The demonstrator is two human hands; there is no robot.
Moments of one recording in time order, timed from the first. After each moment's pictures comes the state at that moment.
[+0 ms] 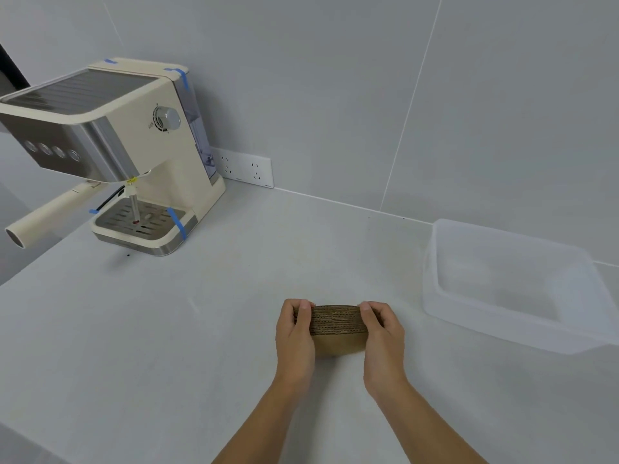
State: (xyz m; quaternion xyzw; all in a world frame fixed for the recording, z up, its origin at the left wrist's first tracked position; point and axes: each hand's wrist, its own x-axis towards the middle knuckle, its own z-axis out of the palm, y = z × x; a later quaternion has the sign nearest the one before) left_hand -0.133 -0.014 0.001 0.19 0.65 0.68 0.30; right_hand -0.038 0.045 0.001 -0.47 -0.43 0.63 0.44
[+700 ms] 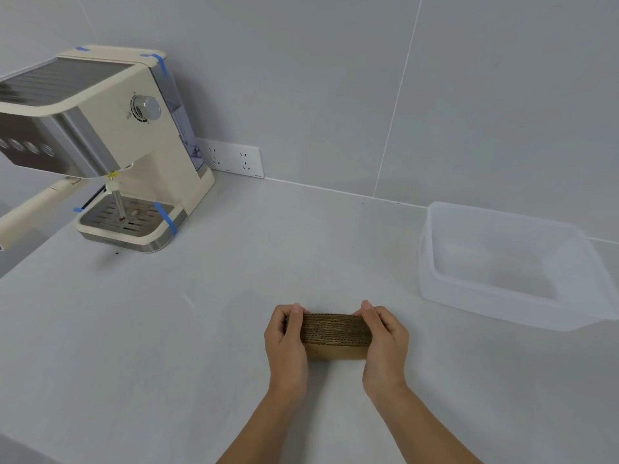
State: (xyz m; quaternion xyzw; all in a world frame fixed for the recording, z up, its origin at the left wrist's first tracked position) left_hand -0.128 -0.030 -0.012 0.16 0.64 0.69 0.29; right_hand -0.032 0.030 -0.009 -0.47 -0.41 0.62 0.48
